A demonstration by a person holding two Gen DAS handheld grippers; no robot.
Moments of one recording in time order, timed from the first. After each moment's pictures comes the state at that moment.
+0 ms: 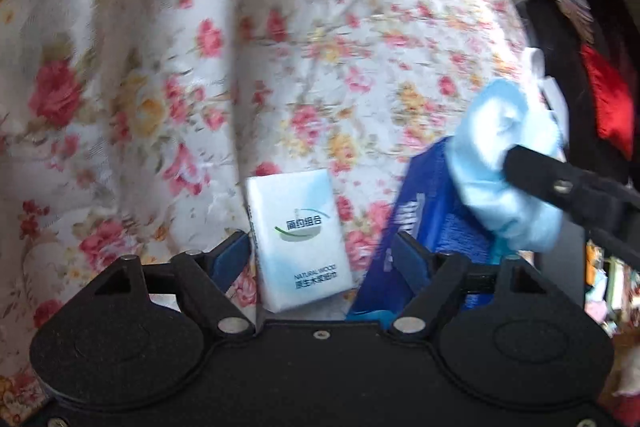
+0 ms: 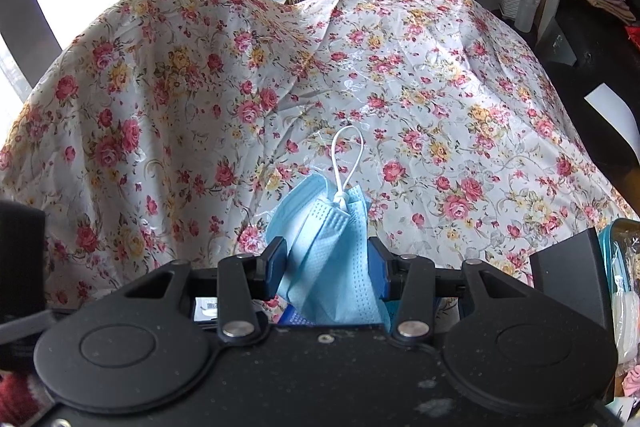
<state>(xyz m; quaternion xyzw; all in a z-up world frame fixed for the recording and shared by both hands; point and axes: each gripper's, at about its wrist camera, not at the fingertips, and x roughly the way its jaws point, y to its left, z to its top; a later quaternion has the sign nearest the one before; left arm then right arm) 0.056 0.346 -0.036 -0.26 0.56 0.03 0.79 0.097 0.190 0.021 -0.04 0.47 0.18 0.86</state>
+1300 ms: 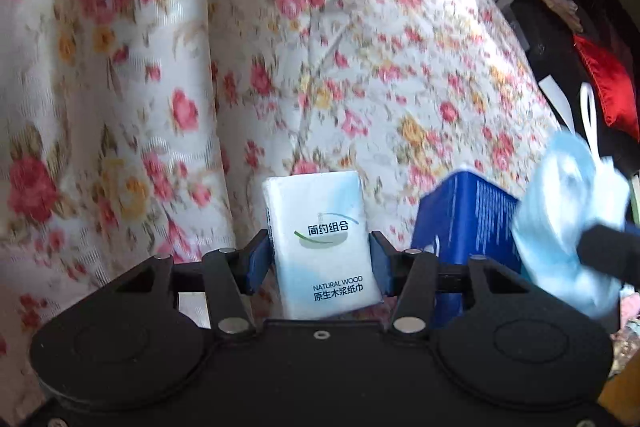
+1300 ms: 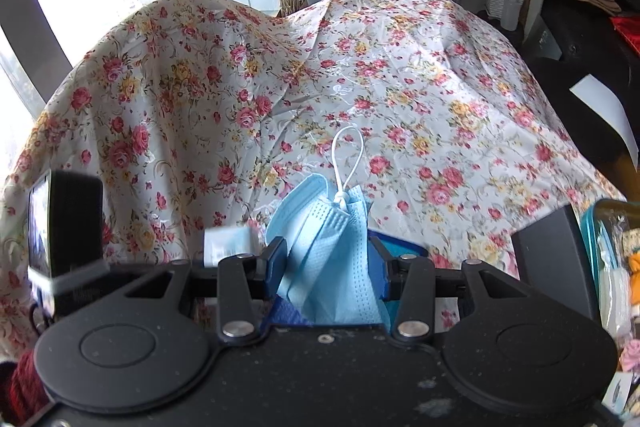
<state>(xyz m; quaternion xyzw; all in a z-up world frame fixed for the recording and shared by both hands) 0.071 0.345 -0.041 -0.19 0.50 0.04 0.84 0.067 0.168 0.038 -0.01 0.46 0.18 0.87</state>
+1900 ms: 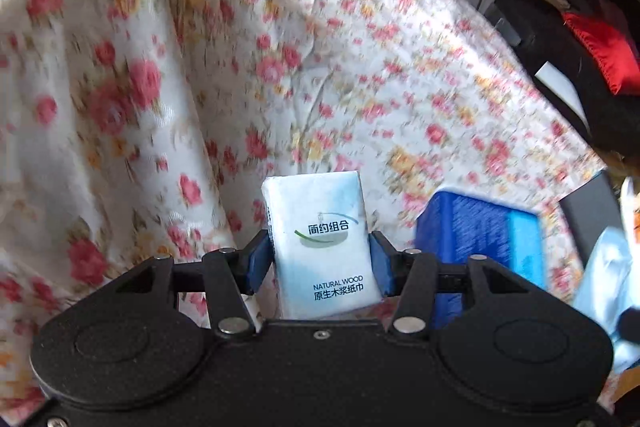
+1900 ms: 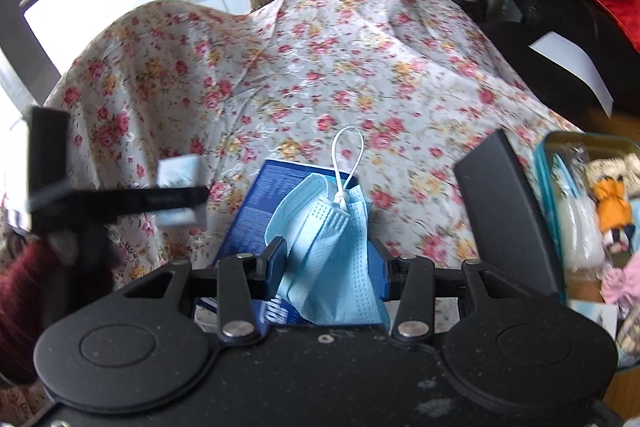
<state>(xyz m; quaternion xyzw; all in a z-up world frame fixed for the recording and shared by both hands) 0.065 0.322 0.001 -0.08 0.47 0.04 0.88 0.023 0.095 0.033 0.04 0.47 0.15 0.87</state>
